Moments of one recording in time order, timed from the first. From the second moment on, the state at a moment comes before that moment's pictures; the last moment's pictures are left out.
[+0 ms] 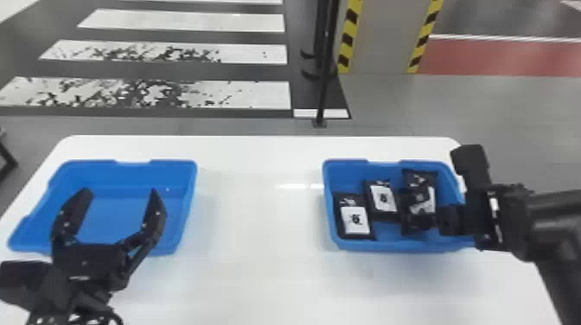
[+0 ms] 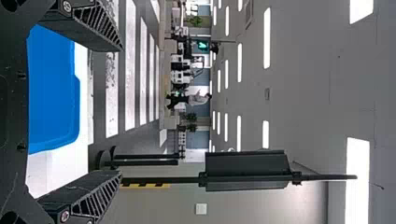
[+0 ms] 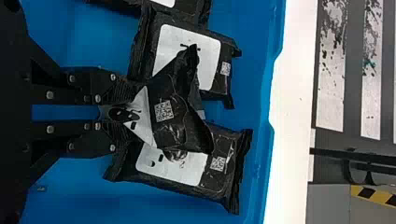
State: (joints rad) left arm 0.46 0.05 0.09 -1.88 0.08 -0.32 -0.07; right arm -0.18 -0.32 -0.01 -1.73 -0.05 1.26 0.41
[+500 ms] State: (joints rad) left arm 0.46 0.05 0.09 -1.88 0.09 -0.36 -0.07; right arm -0.06 -0.30 -0.06 -1.96 -0.19 1.18 0.41
